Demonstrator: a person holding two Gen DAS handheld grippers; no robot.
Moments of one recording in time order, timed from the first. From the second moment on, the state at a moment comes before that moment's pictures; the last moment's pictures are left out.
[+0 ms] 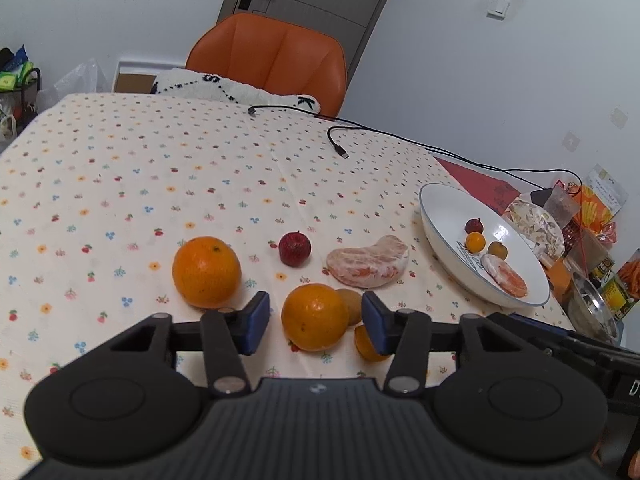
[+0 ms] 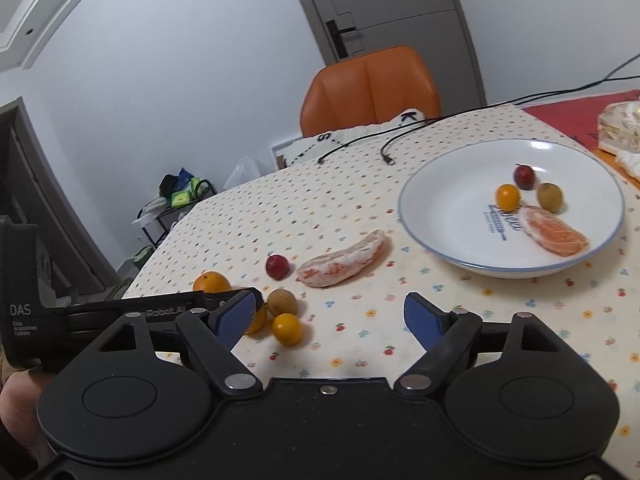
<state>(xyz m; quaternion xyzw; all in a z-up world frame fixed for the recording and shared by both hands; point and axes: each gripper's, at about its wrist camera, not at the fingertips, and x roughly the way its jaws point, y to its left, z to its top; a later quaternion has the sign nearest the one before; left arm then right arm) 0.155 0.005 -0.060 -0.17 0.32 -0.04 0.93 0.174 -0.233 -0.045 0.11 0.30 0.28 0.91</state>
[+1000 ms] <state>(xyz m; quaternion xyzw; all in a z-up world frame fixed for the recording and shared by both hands) 0.135 0.023 -0.042 -0.18 0.29 -0.04 0.94 0.189 -0.202 -0.064 0.10 0.33 0.28 0.89</state>
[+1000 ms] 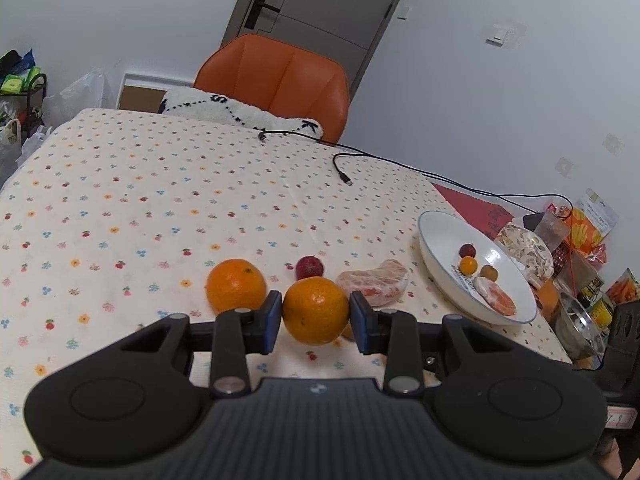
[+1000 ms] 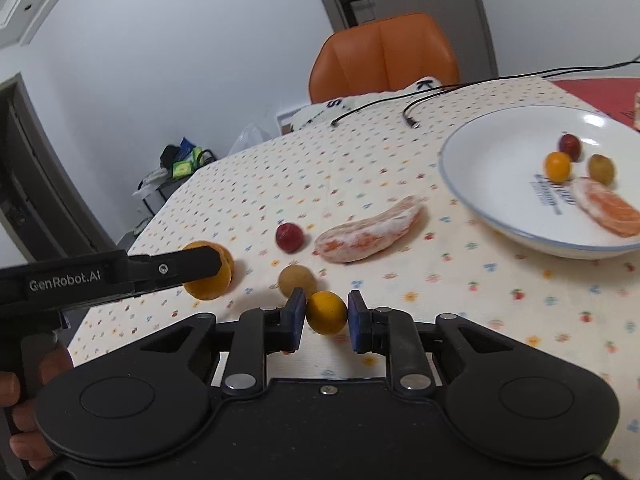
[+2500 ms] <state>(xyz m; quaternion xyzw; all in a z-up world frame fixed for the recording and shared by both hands) 0.179 -0.106 -0.003 -0.12 0.27 -0.14 0.94 0.188 -0.349 -0.018 0.16 0.24 0.16 0.94</state>
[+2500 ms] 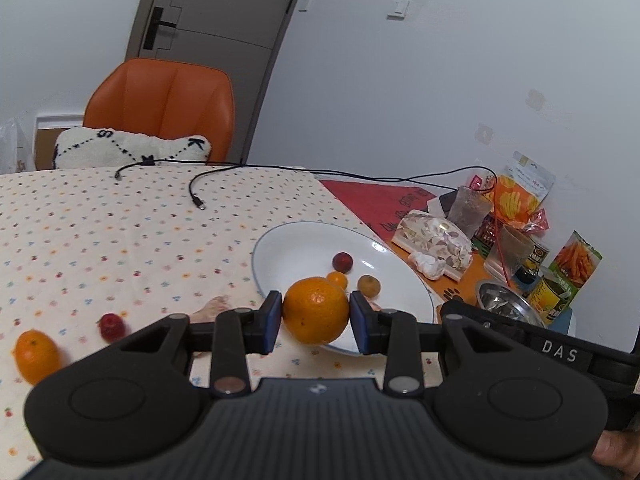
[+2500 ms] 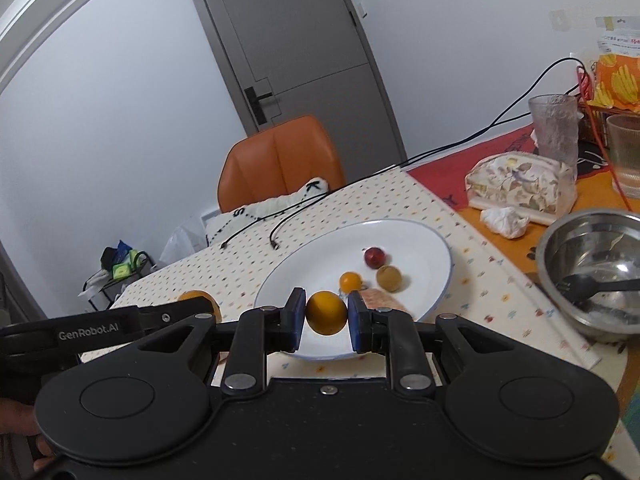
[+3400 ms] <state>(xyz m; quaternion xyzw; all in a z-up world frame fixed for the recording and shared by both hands) 0.239 -0.146 -0.025 -0.09 0.30 -0.13 0.94 0.233 -0.379 -0.038 0.18 0.25 0.15 0.94</state>
